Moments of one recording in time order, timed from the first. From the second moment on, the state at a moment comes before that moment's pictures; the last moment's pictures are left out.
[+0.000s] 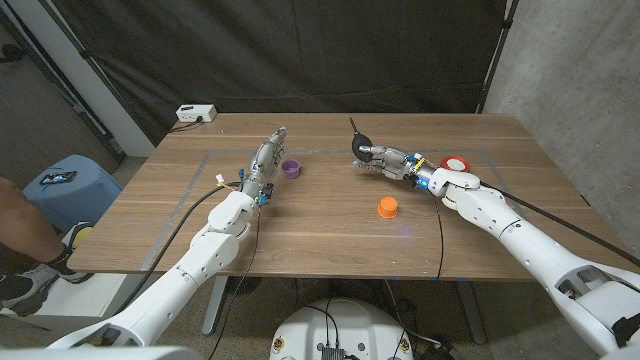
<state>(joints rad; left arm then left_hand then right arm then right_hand) 0.96 0.49 0.39 -1.48 -0.66 -0.31 0.01 0.42 0.18 0.56 -0.03 0.18 0.11 -0.06 0.19 0.18 0.01 -0.01 0.20 0.18 -0.11 0.03 0.18 0.17 -0.06 0.06 0.20 0.17 -0.70 -0.54 -0.48 -1.33 0.83 -0.07 0.47 1.09 0.01 0.22 -0.16 0.27 1.04 -0.13 0.33 0.21 1.04 -0.18 0.45 0.31 0.76 -0.08 0.40 0.40 0.51 -0.05 0.24 0.18</state>
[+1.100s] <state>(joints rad) 0.99 0.50 0.38 -1.51 -0.66 -0.32 0.02 0.42 0.18 0.56 -0.04 0.18 0.11 -0.06 0.19 0.18 0.01 -0.01 0.20 0.18 -0.11 0.03 0.18 0.17 -0.06 0.06 0.20 0.17 -0.74 -0.58 -0.47 -1.41 0.87 -0.12 0.43 1.10 0.01 0.20 -0.14 0.26 1.02 -0.12 0.32 0.22 1.02 -0.17 0.44 0.31 0.77 -0.08 0.39 0.40 0.52 -0.05 0.24 0.18</state>
